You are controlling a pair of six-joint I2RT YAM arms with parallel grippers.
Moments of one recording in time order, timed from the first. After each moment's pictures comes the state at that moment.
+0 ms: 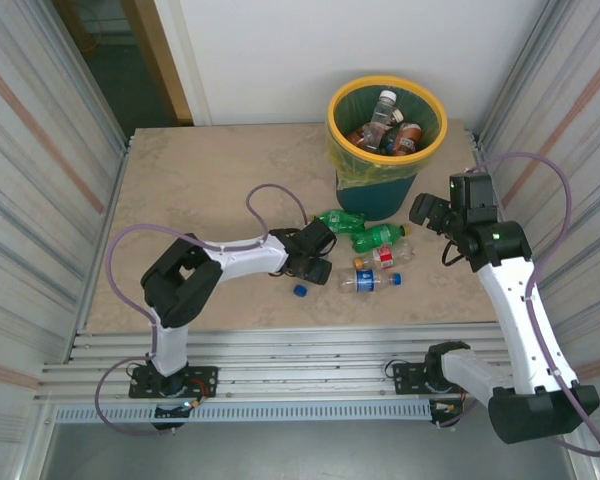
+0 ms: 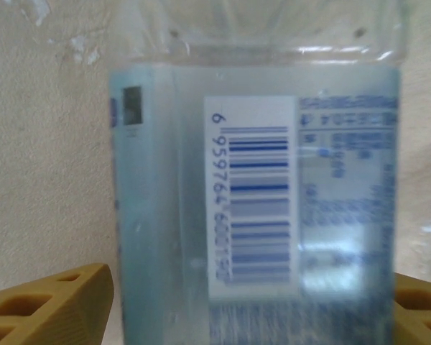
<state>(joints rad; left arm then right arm) -0.89 1.93 1.25 -0.51 -0.14 -0.44 0.16 1.03 1.19 -0.95 0.21 0.46</state>
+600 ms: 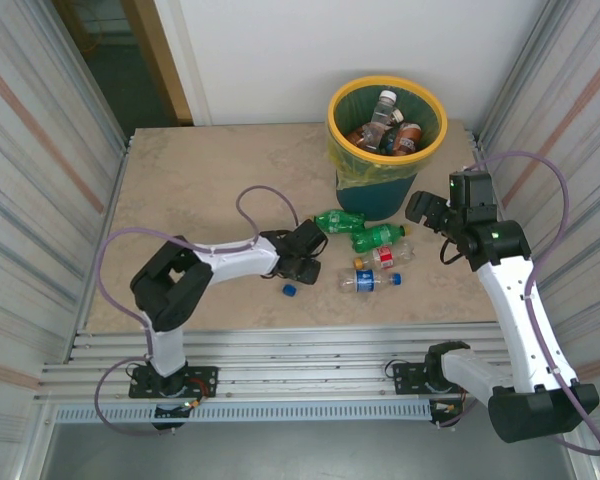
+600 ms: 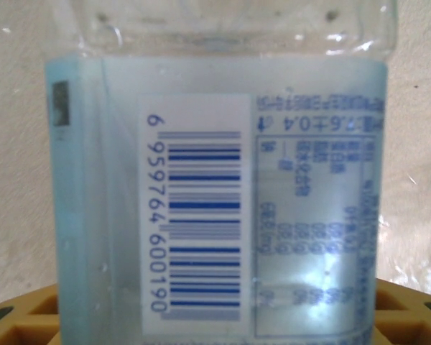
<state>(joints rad) -0.87 1.83 1.15 -0.48 -0.14 -0.45 0.16 1.03 1.18 -0.92 0.14 0.47</state>
